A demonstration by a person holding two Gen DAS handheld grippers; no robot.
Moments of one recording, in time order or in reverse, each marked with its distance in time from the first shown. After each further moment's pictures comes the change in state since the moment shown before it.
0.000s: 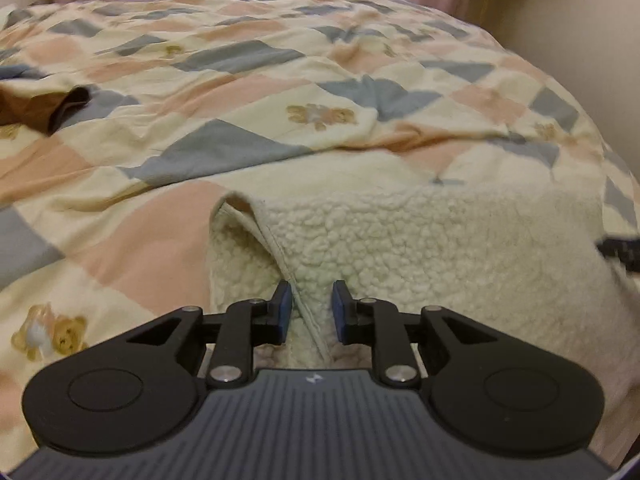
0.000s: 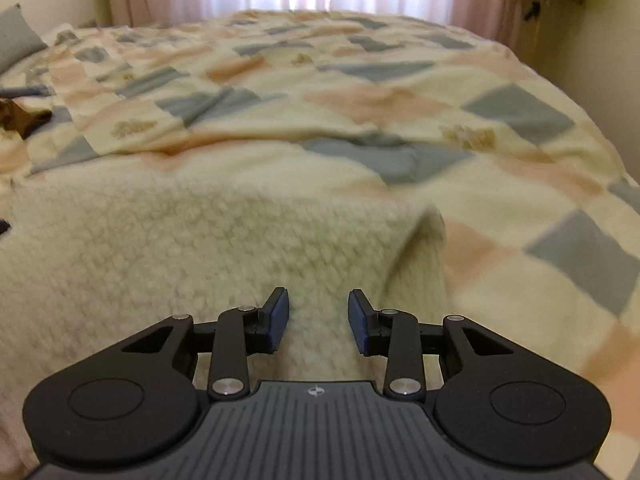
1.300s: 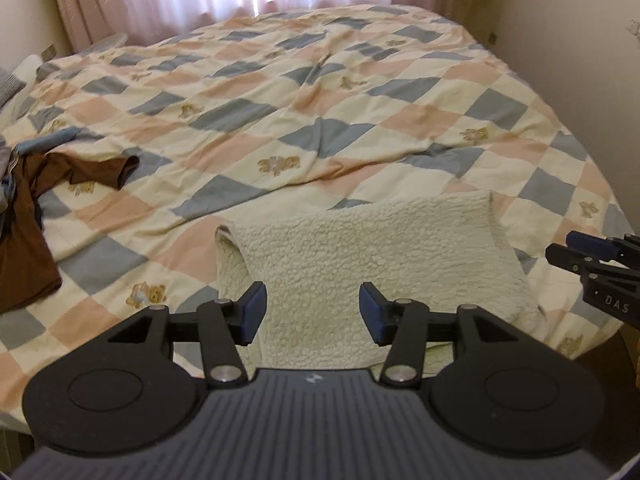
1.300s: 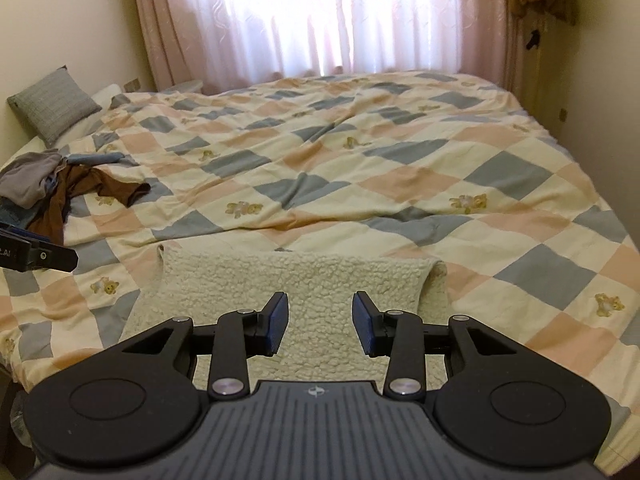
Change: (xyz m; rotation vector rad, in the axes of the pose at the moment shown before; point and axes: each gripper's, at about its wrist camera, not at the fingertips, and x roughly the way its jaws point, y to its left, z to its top) left arm -0.231 -0.131 0.048 0.101 0.073 0.082; right arm -0.233 0.049 0.036 0.049 -0.099 0.113
